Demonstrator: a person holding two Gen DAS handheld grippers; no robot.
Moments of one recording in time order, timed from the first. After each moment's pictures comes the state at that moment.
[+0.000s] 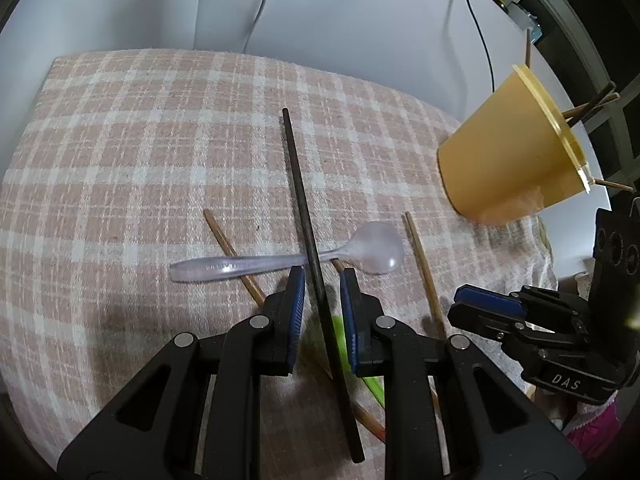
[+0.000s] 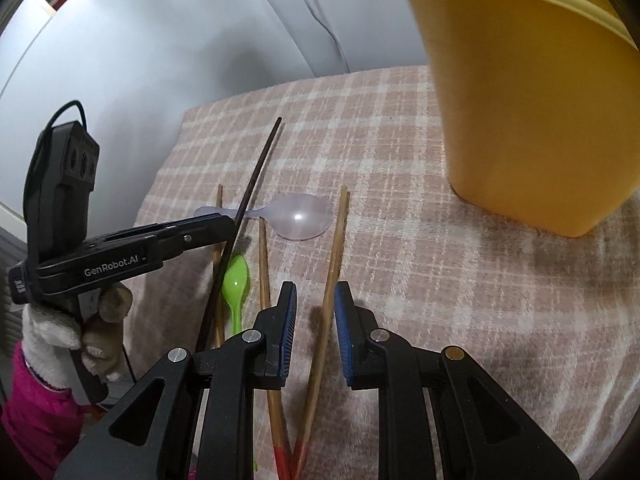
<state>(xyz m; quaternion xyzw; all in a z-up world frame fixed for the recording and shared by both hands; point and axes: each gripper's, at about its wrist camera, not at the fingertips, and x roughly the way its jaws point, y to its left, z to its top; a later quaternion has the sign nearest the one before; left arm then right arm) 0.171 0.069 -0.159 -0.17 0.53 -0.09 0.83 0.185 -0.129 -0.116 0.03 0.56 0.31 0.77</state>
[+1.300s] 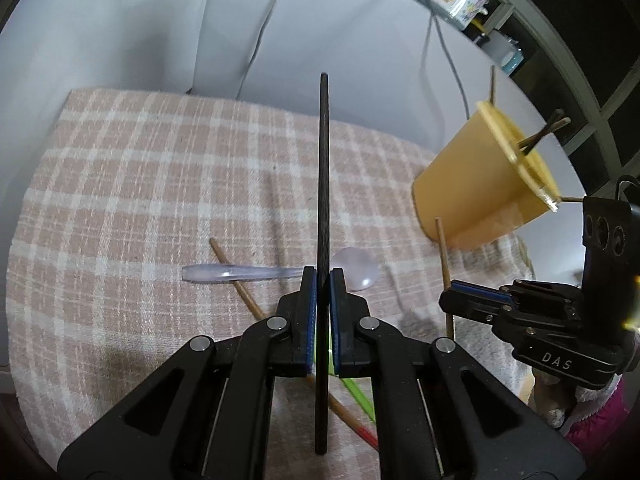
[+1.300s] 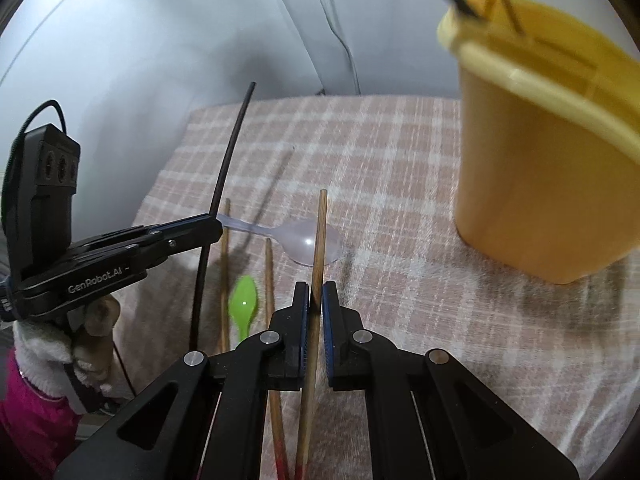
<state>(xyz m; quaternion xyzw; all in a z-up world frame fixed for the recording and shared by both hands) 0.145 0.086 -0.120 -0.18 0.47 -0.09 0.86 0.192 -0.105 -0.092 -0.01 0.53 0.31 0.79</state>
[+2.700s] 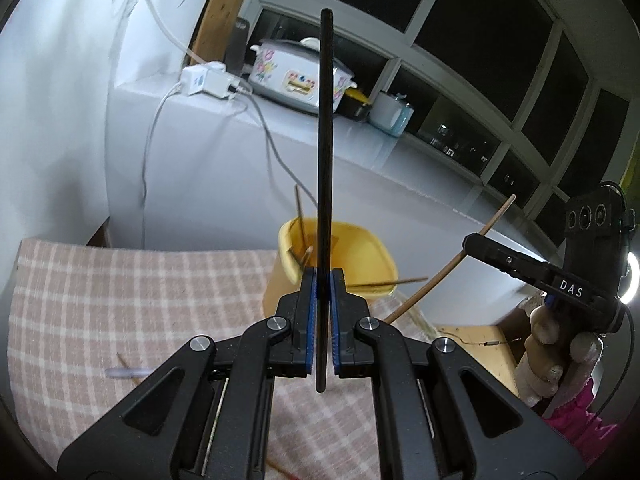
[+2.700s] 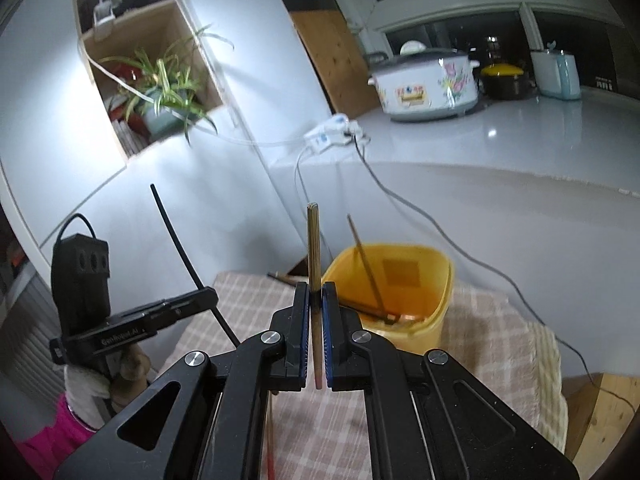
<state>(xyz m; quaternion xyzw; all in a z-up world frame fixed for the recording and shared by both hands) 0.130 -0.006 0.026 -0.15 0.30 -0.20 0.92 0.164 -0.257 0.077 0.09 0.31 0.29 0.90</state>
